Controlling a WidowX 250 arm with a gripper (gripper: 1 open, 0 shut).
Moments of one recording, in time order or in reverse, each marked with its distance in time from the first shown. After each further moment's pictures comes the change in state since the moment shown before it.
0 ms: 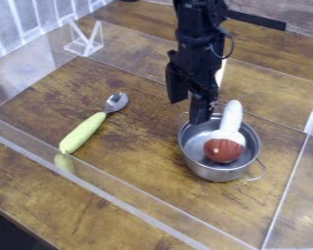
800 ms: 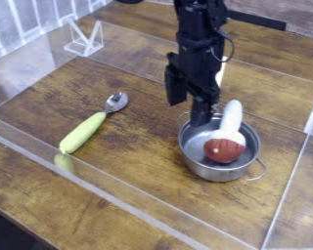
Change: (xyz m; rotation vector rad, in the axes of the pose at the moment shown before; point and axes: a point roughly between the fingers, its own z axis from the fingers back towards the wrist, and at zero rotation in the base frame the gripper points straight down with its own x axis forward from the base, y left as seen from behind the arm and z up) arm 0.003 -0.010 -0.002 0.011 0.009 0.031
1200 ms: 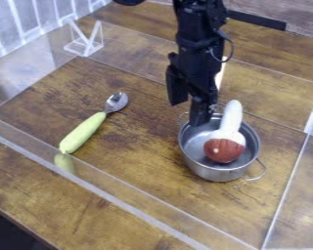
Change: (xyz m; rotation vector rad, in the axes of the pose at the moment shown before) arm -0.004 0.018 0.000 0.000 -0.019 -0.035
